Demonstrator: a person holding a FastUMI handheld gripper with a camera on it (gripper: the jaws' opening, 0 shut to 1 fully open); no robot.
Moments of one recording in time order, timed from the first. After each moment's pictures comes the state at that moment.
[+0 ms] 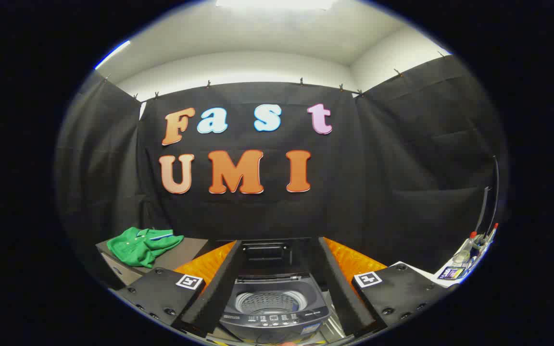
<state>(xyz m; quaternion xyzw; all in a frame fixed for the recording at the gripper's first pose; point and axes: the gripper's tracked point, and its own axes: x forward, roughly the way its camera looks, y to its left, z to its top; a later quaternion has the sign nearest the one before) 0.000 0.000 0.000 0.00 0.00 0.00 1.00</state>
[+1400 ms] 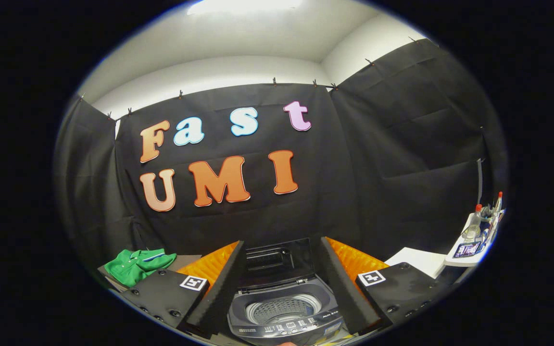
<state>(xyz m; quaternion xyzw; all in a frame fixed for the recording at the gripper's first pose) 0.035 -0.025 0.012 0.07 -0.02 -0.07 1.00</state>
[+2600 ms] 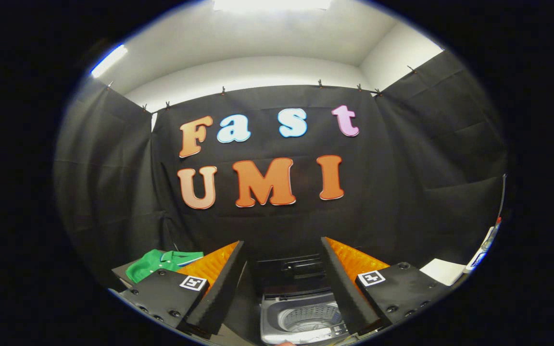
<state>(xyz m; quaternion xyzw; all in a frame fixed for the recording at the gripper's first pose) 0.082 0.133 0.044 0.03 -0.03 0.04 1.00</state>
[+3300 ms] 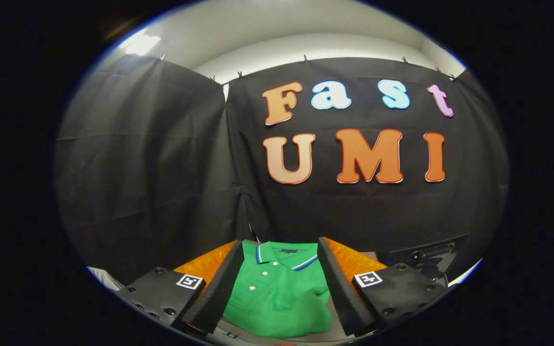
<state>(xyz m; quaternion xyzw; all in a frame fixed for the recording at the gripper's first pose) 0.143 0.451 -0.025 0.01 0.07 0.24 0.97</state>
